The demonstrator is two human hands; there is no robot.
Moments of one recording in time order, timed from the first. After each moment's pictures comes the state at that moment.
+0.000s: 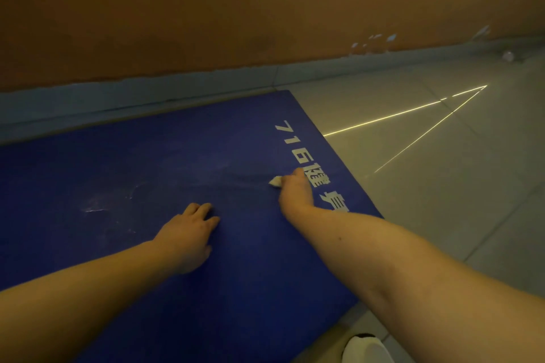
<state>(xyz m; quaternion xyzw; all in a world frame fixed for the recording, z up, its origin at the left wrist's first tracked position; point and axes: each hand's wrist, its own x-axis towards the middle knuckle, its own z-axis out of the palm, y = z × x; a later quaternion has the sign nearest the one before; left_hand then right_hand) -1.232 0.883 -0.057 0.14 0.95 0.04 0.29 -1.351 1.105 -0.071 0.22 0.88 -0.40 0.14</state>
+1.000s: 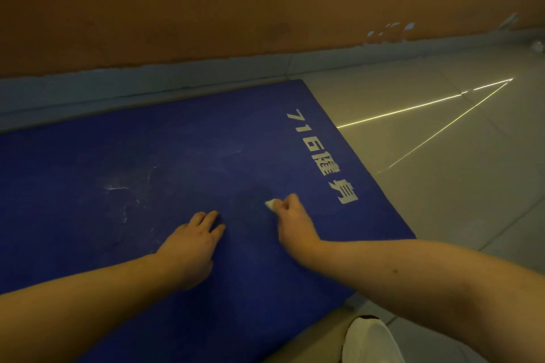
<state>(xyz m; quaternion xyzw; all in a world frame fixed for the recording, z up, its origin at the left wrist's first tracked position) -1.174 0.888 -0.058 0.13 0.94 0.02 0.32 -1.246 1.121 -0.101 -0.15 0.96 -0.17 0.14</state>
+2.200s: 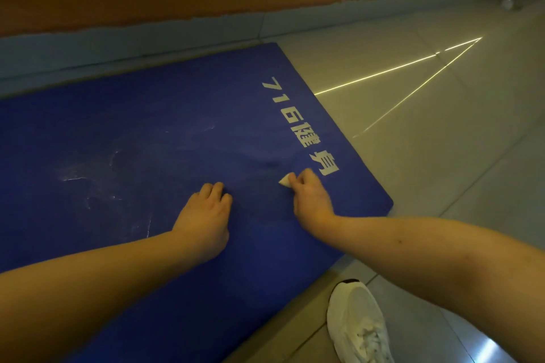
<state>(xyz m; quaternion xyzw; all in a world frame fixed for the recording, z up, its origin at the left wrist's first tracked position) -1.200 0.937 -0.066 0.16 0.96 0.04 0.23 -1.253 1.181 -0.089 -0.06 0.99 -0.08 0.14</state>
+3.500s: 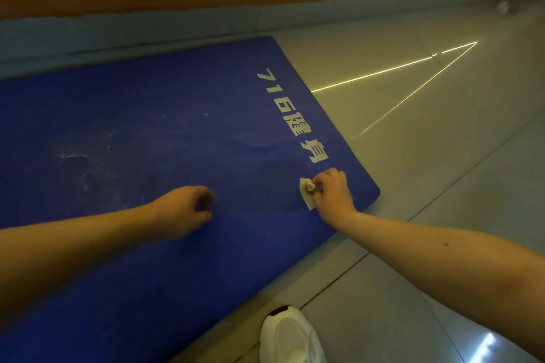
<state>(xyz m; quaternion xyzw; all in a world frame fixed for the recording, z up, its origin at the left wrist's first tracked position) -1.183 0.908 -0.044 0.02 0.87 0.33 0.37 -1.227 1.254 -0.068 0.02 0.98 -0.16 0.10</state>
